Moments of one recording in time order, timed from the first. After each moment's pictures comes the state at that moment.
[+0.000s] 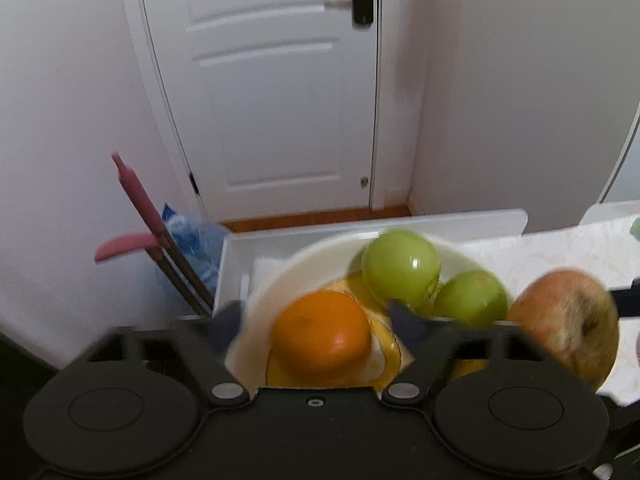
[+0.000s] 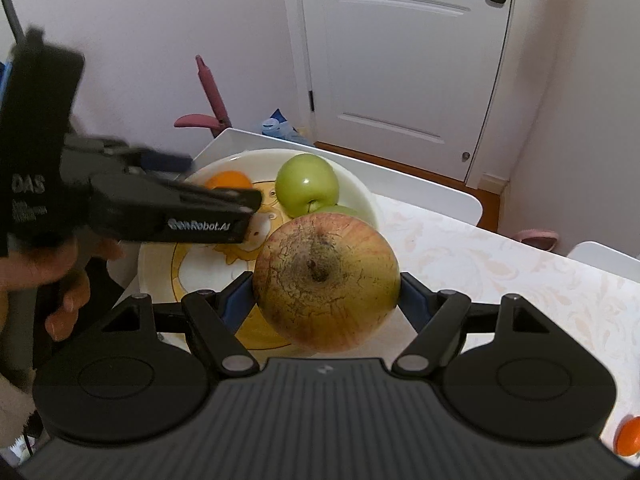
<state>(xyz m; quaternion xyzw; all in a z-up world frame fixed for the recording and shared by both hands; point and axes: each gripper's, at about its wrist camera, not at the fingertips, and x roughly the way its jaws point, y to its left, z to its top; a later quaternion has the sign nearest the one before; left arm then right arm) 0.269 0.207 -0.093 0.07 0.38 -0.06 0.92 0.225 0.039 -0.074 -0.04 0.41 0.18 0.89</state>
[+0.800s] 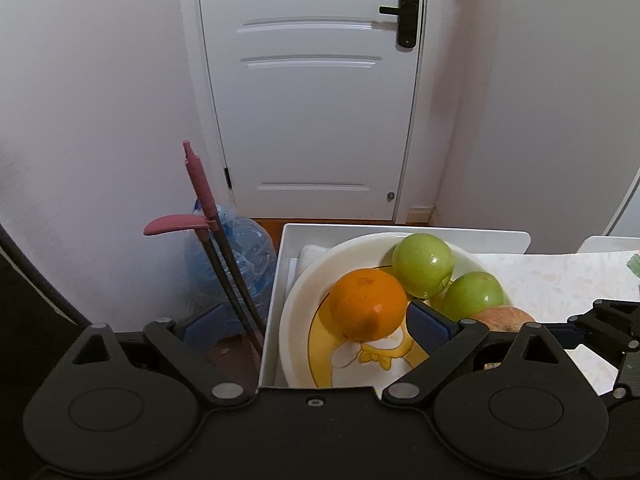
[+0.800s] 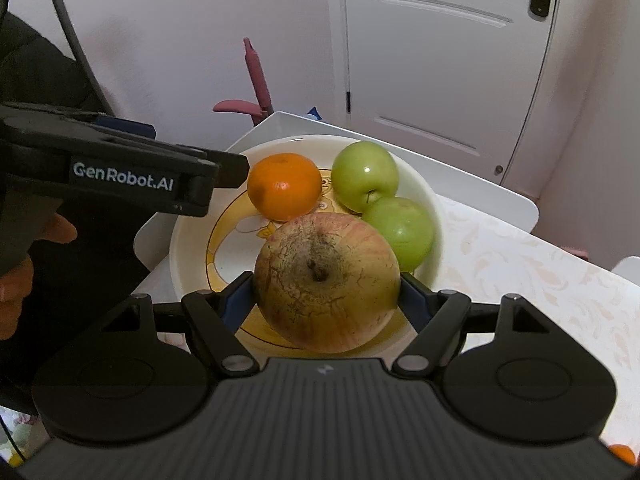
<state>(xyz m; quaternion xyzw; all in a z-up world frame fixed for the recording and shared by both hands) 0.227 0.229 -0.065 0.02 0.38 -0.01 0.92 0.219 0.069 -0.096 -0.07 0.39 0.24 0.89</state>
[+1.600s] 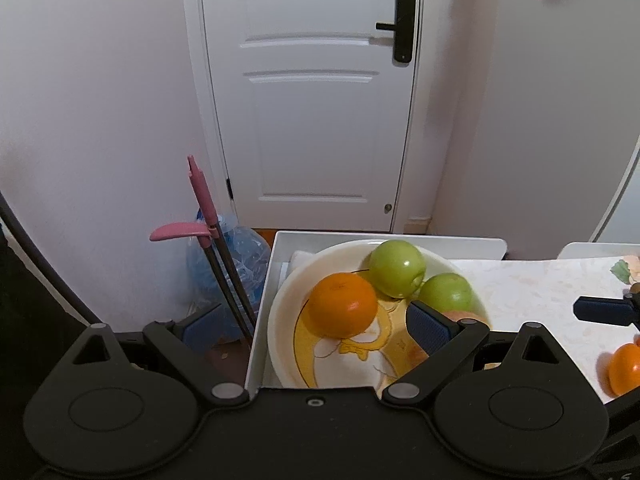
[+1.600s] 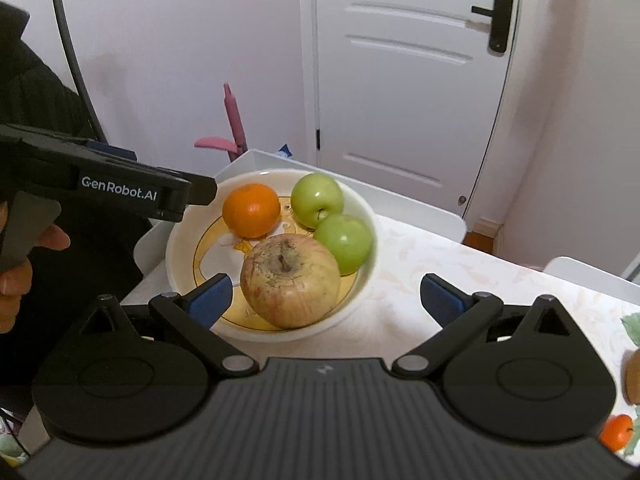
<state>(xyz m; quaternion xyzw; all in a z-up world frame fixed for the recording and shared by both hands) 0.197 0.214 -0.043 0.02 0.36 -0.01 0.93 0.171 0.021 -0.058 -0.05 0.34 0.20 0.92</state>
